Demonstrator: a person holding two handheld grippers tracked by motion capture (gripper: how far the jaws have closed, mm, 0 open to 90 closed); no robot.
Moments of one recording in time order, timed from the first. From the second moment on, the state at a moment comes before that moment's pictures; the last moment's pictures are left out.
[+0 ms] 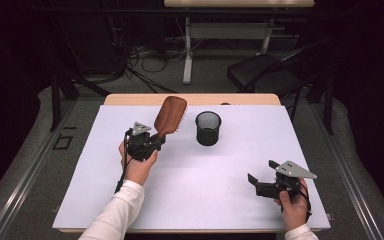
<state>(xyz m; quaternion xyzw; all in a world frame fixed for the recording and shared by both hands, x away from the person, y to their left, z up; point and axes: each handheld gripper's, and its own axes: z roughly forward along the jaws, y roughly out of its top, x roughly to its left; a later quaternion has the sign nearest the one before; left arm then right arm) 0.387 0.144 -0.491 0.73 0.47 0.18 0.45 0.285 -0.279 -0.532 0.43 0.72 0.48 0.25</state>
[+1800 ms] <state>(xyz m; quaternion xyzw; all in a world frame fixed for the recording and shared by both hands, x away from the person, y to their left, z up) 0.323 0.113 -0.462 0.75 0.36 0.17 0.52 0.284 -0.278 -0.532 0.43 0.72 0.48 0.26</state>
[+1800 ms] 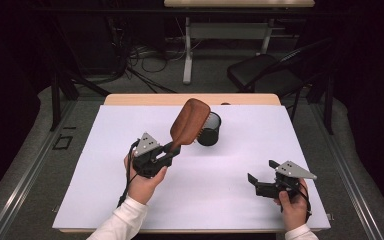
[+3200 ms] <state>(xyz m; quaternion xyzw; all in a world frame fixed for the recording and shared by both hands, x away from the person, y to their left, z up) 0.306 0.083 -0.474 0.78 0.31 0.13 0.52 0.295 -0.252 -0.499 0.47 0.72 0.48 0.19</state>
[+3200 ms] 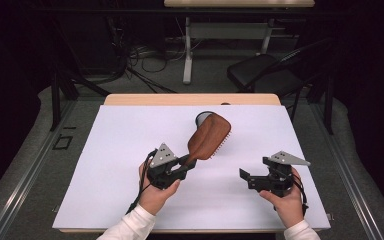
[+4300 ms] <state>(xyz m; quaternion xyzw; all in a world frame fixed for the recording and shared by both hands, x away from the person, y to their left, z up) 0.305 0.084 -0.476 0.78 0.31 0.13 0.53 0.332 -0.242 -0.445 0.50 0.68 0.53 0.05</state>
